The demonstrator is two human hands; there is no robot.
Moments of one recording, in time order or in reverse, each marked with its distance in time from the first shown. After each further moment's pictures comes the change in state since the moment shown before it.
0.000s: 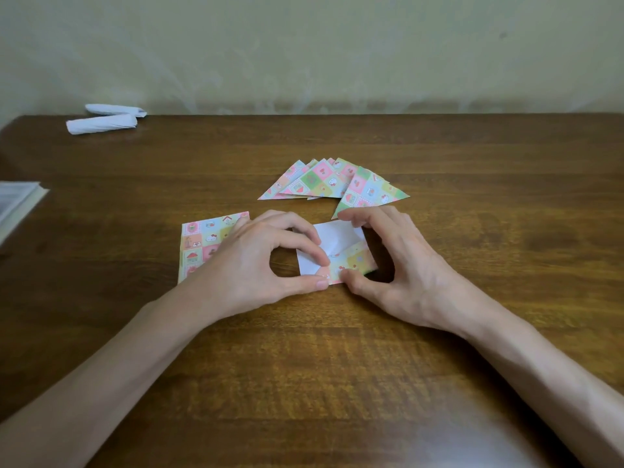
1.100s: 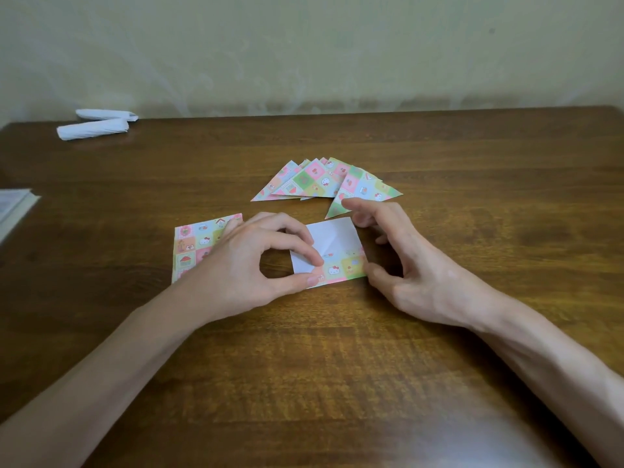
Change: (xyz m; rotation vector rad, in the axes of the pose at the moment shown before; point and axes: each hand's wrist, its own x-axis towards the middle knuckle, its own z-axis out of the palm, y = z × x) left_hand -0.002 0.004 -0.003 -0.013 -0.032 -0.035; right_hand -0.005 0.013 -0.008 0.207 -0.077 -0.020
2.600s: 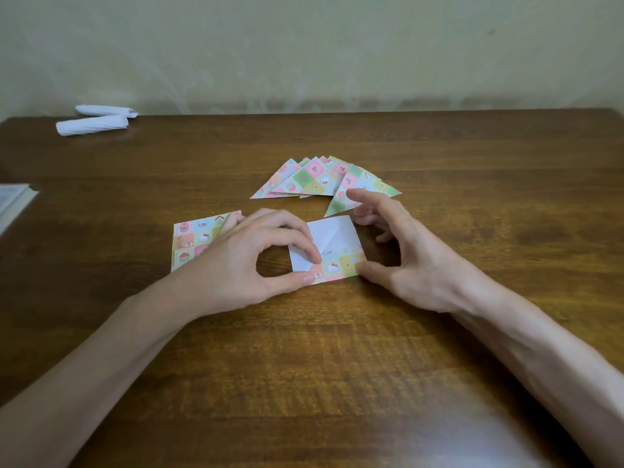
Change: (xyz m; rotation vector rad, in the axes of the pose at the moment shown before) left_hand 0.002 -0.007 -0.003 0.079 -0.049 0.126; right_hand 0.007 -0.006 -0.004 0.040 0.016 0.121
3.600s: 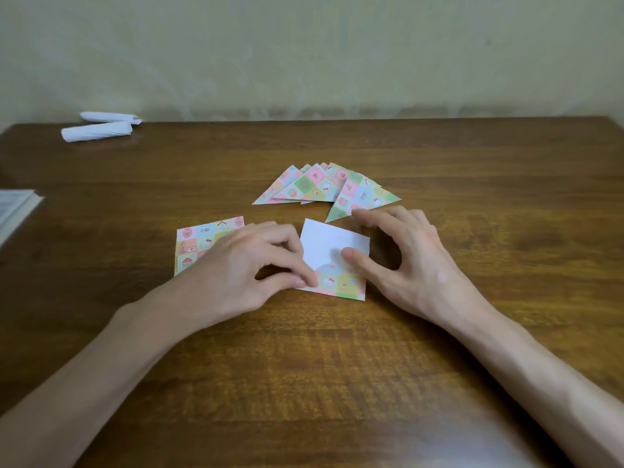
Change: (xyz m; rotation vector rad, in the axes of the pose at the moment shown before) left_hand -0.005 0.003 -0.003 0.037 0.004 0.112; right_hand -0.003 -0.003 0.008 -0.316 0.252 0.006
